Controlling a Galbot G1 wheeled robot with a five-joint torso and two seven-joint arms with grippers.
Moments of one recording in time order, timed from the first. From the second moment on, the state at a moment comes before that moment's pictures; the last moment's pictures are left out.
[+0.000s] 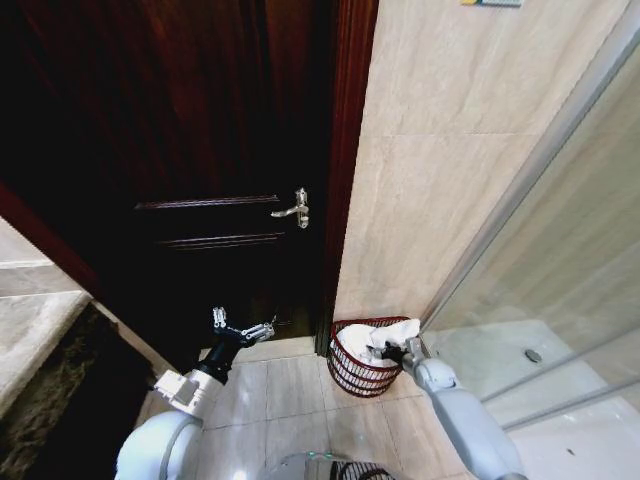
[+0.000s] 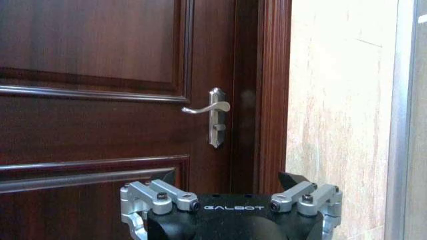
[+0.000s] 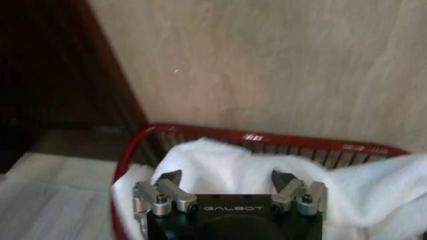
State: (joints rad) left arm 1.75 -1.43 -0.67 -2.40 -0.23 0.07 0.31; right arm -0.93 1.16 0.29 1.12 0.32 -0.30 -0.39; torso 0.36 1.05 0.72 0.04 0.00
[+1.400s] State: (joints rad) left arm 1.75 -1.43 -0.67 -2.40 -0.23 0.07 0.31; right arm -0.63 1.37 0.39 0.46 0.11 -0.09 -0.41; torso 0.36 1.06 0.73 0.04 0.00
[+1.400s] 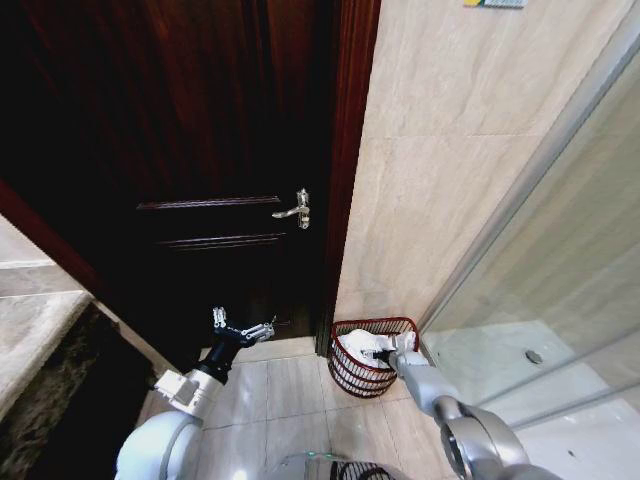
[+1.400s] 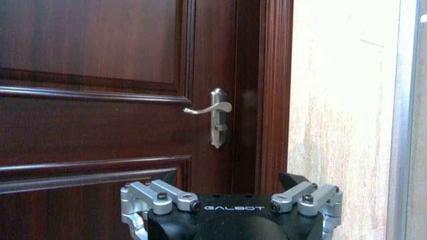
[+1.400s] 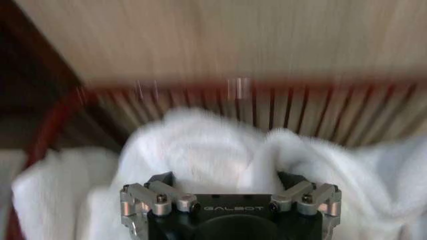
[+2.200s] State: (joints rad) left arm 1.75 -1.43 -0.67 -2.40 -0.23 0.07 0.31; right arm -1.50 1.36 0.62 1.91 0.21 -0.13 -0.13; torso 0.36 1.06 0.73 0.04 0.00
